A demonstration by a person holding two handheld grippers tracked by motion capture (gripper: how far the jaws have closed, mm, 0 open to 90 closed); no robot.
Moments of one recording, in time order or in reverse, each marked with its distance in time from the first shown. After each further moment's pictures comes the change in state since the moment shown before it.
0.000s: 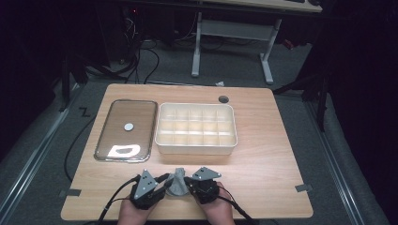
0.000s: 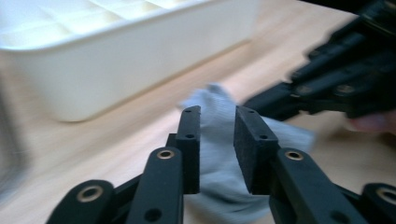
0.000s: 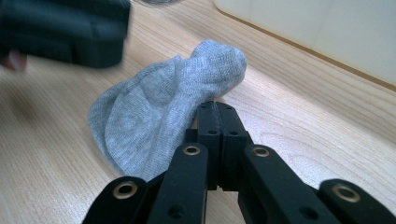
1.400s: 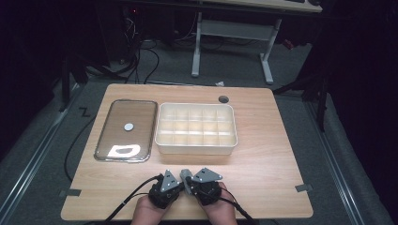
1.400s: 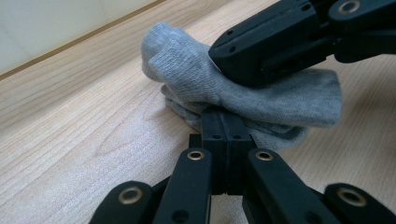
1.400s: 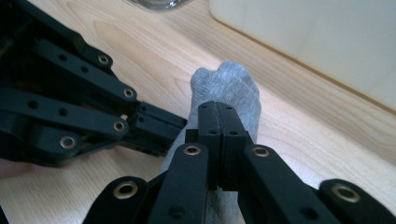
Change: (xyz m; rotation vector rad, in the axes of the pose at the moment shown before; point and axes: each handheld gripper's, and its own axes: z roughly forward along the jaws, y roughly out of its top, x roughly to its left) left arm -0.035 0.003 0.048 0.198 -0.147 0.032; right arm 0.004 0.003 -0.013 -0.005 -0.036 -0.044
